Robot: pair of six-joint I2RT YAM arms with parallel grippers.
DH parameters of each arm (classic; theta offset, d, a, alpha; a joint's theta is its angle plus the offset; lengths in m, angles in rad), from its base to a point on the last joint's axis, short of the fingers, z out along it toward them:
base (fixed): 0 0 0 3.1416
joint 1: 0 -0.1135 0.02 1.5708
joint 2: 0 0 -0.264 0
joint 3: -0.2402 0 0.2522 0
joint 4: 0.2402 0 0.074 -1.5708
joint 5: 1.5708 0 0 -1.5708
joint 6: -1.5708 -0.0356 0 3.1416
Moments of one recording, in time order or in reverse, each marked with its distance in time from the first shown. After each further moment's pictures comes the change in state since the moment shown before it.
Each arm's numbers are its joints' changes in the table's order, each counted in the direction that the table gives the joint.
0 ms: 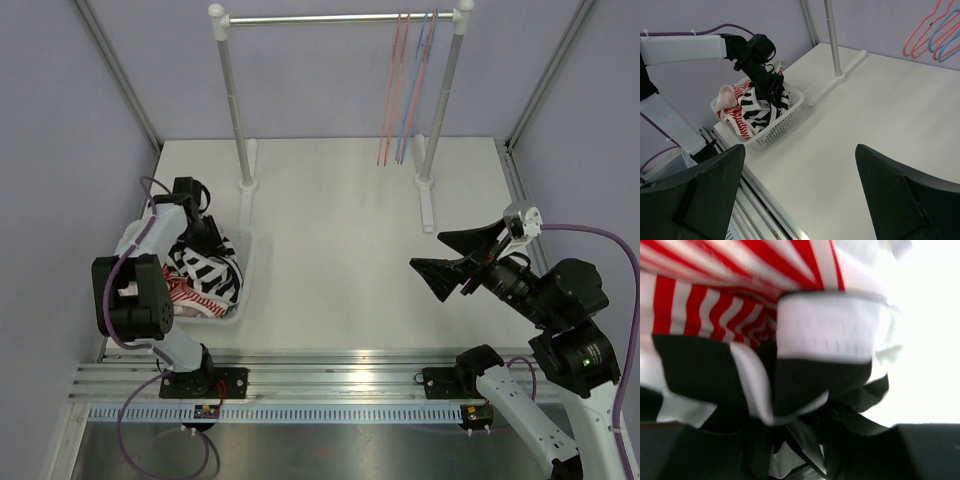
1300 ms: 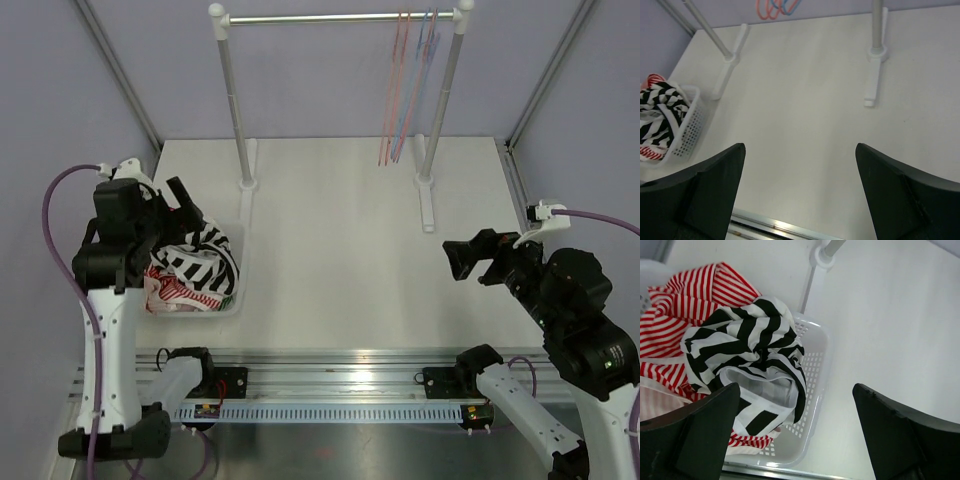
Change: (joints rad) left arm -0.032 -0.616 -0.209 0.085 -0.019 -0.055; right arm 0.000 0.070 -0.163 0.356 0.468 0.002
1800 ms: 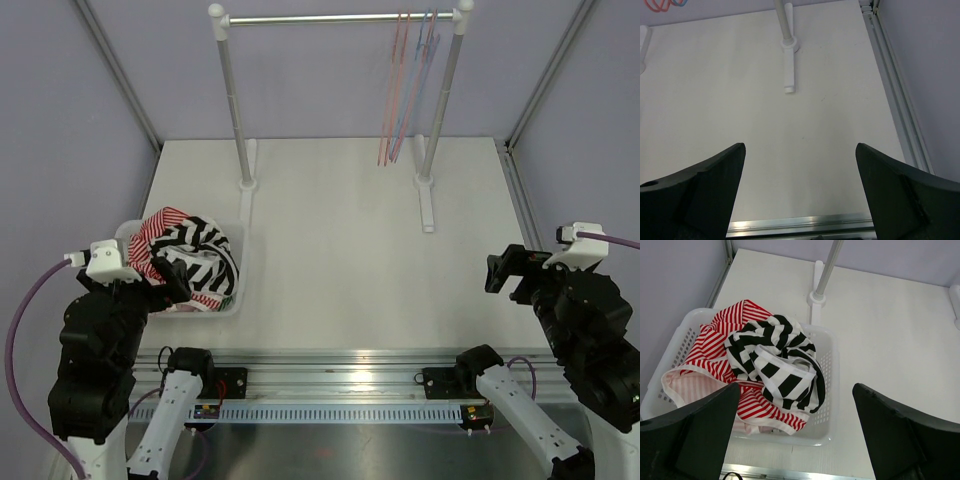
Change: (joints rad) left arm 0.172 -0.563 0.159 0.024 -0.169 -0.157; right arm 0.000 -0.037 -0.087 0.237 0.370 0.087
